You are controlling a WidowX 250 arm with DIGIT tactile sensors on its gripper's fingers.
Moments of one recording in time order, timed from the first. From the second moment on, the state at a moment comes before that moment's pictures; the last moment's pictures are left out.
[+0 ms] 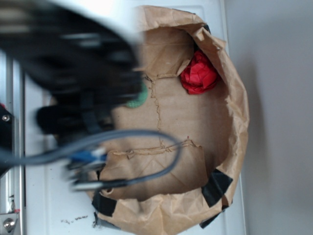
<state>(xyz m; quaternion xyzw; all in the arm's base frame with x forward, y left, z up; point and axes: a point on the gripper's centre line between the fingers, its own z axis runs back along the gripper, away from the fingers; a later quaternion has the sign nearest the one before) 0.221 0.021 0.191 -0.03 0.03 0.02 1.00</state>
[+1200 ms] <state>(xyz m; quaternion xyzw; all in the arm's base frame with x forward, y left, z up) 0.277 0.050 0.064 0.04 0.02 -0.06 1.00</state>
